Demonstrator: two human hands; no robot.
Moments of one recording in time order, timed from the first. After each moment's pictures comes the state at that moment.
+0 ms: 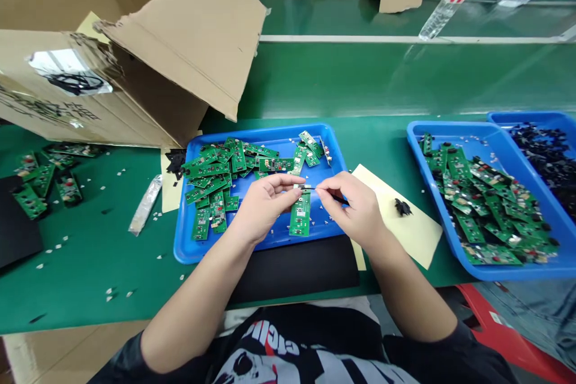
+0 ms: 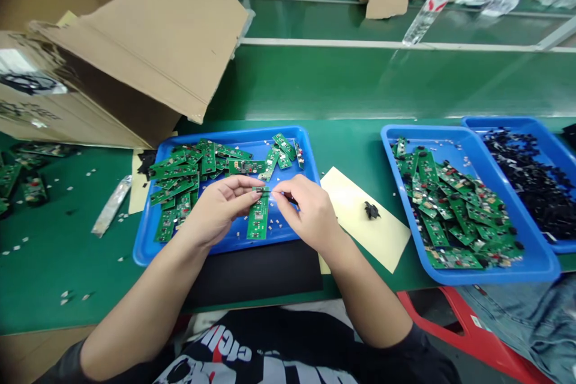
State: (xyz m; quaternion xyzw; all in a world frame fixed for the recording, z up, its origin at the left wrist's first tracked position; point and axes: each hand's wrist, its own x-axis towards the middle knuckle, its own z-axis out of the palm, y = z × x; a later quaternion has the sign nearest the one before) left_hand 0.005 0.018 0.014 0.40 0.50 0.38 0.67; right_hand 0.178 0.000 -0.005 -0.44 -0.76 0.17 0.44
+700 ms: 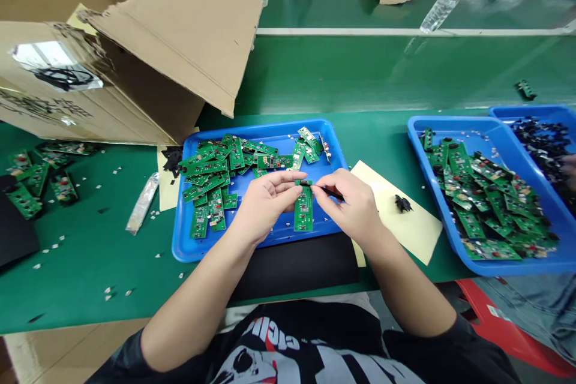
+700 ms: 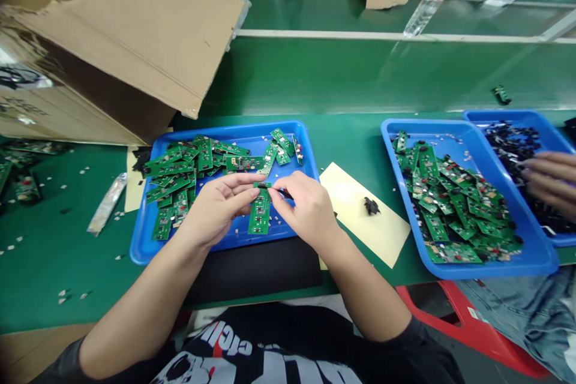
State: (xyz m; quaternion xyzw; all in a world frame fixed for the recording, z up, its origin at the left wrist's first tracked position) left_hand 0.007 0.014 0.013 0.43 0.51 0.36 0.65; right_hand 0.173 0.000 -0.010 -0.48 -0.76 0.13 0.43
